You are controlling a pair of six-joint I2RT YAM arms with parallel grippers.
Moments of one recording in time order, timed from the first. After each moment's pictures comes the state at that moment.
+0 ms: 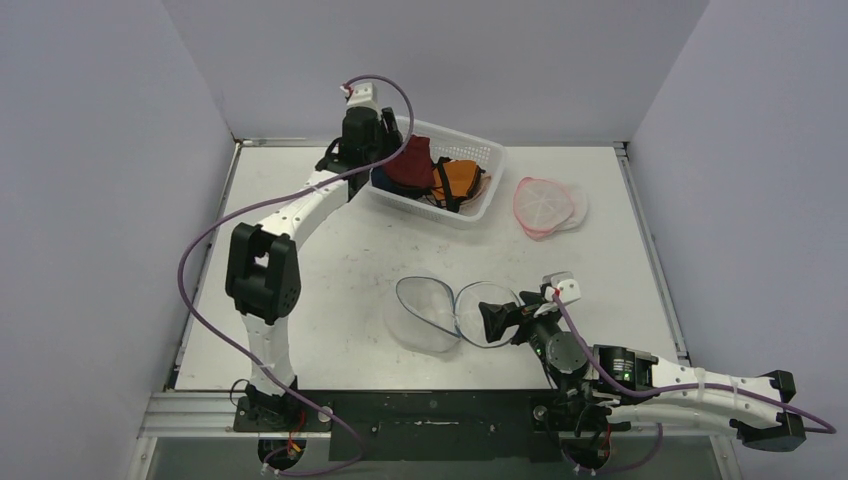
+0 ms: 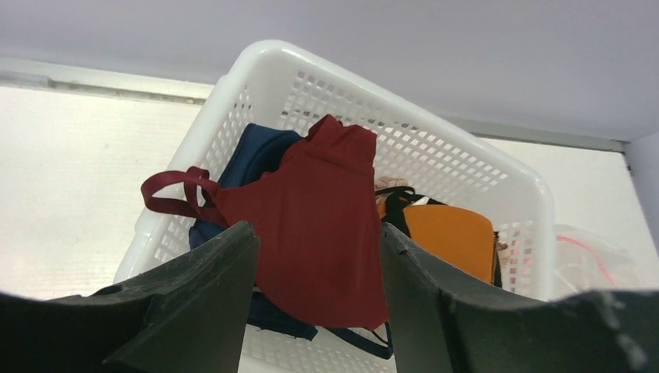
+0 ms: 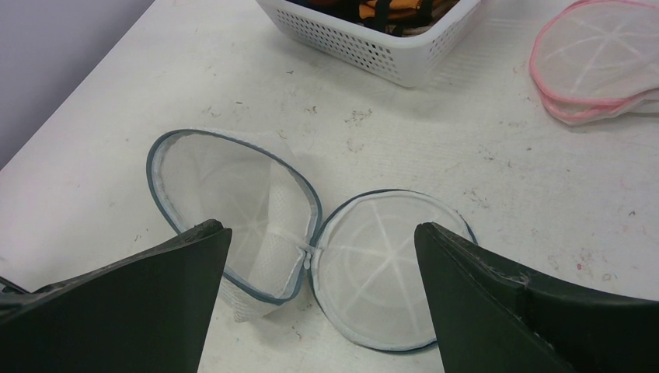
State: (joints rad) left arm -0.39 1.97 1.69 -0.03 -0.18 -0.45; right arm 1.38 0.45 0.47 -0.30 0.92 0.47
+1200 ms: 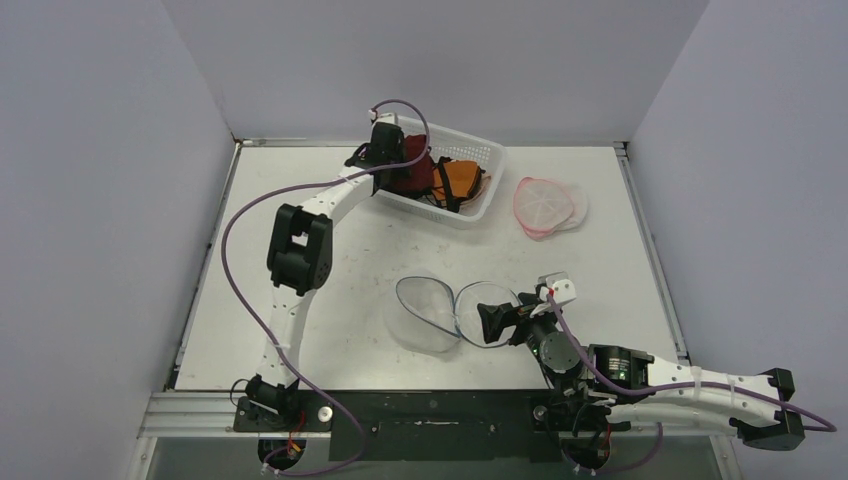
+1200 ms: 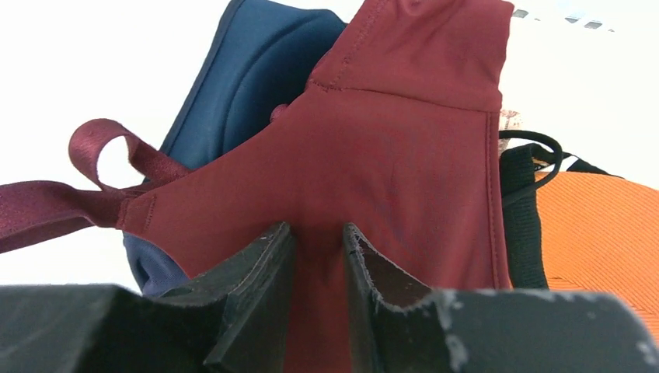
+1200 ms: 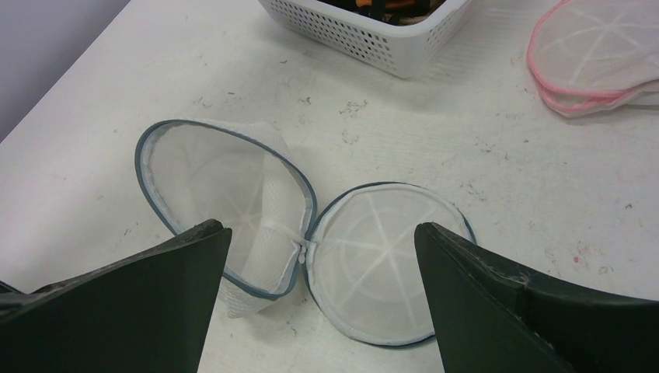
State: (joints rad) left arm -0.41 2.35 2.00 -0.28 -0.18 -0.46; right arm 1.38 0.48 0.47 -0.32 0.92 0.49
